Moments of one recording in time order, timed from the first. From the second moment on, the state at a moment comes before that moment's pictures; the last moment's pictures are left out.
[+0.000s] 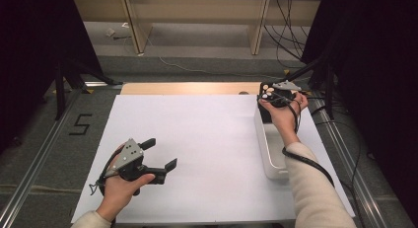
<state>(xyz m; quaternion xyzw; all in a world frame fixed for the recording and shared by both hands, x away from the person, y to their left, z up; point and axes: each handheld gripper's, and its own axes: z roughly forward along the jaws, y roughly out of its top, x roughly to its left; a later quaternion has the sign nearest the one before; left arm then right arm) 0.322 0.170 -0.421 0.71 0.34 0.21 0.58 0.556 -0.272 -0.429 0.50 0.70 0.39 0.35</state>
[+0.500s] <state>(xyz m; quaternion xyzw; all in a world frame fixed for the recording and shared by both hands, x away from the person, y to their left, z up) 0.323 0.170 -0.421 0.71 0.34 0.20 0.58 0.558 -0.273 -0.429 0.50 0.69 0.39 0.35</state>
